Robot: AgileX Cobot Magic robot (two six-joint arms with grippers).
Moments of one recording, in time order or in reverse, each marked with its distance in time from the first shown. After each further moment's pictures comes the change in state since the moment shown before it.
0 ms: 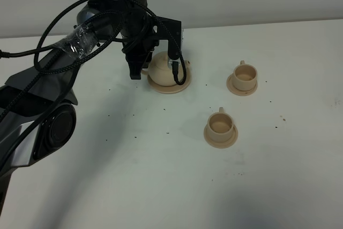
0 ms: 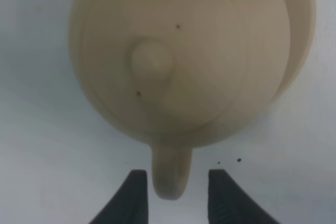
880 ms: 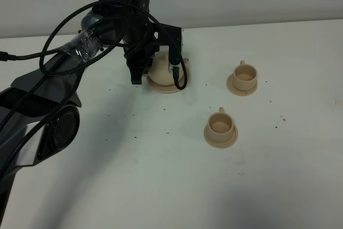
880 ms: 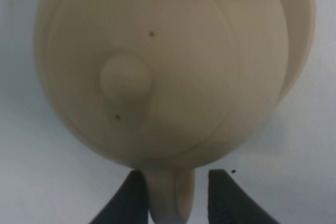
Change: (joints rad) left arm 0.001 0.033 -0.001 0.004 -0.005 -0.014; right arm 0.000 0.000 0.000 -0.008 0.000 0.000
